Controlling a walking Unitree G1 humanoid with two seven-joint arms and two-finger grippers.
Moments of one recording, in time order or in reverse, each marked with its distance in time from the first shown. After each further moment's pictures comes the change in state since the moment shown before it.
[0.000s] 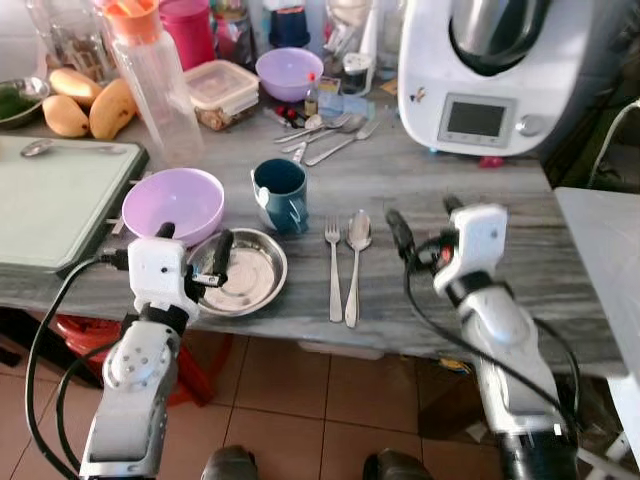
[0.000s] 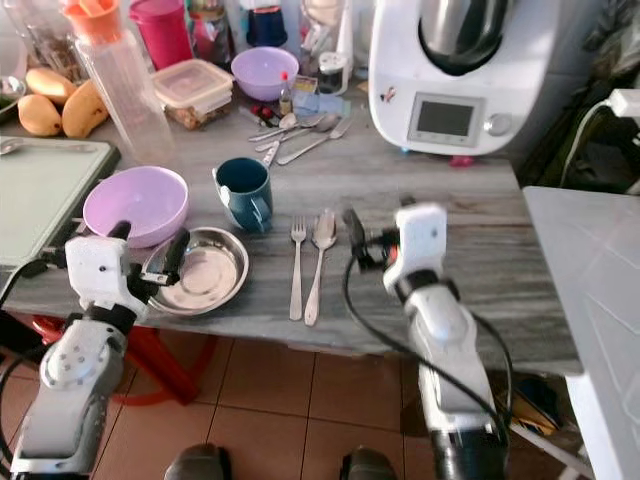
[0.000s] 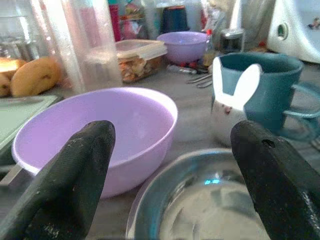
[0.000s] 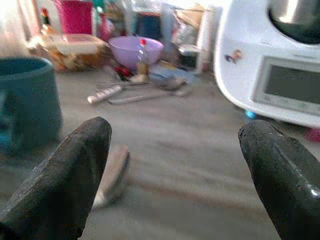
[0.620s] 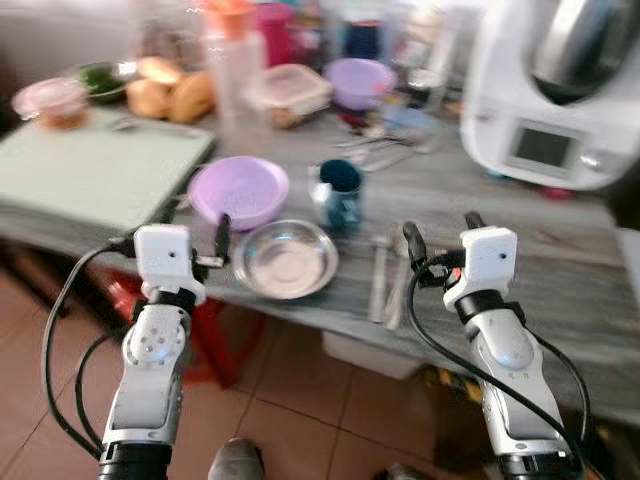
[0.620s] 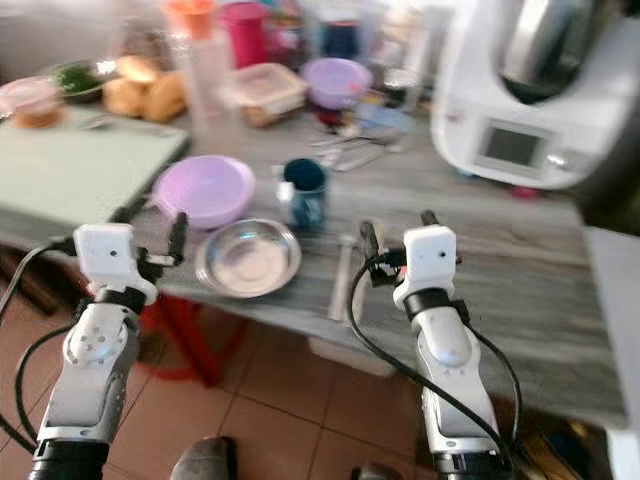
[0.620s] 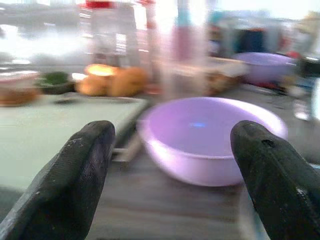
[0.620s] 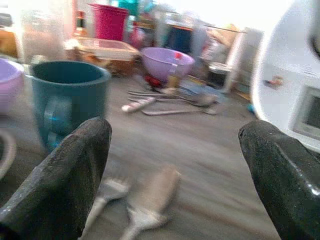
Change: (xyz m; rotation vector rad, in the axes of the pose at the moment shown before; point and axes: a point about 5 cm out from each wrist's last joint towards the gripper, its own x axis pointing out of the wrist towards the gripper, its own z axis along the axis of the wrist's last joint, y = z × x) left arm 0.023 0.003 0.002 0.006 -0.080 0.106; right arm -0.013 -0.004 -0.005 -0.067 -0.007 -0.097
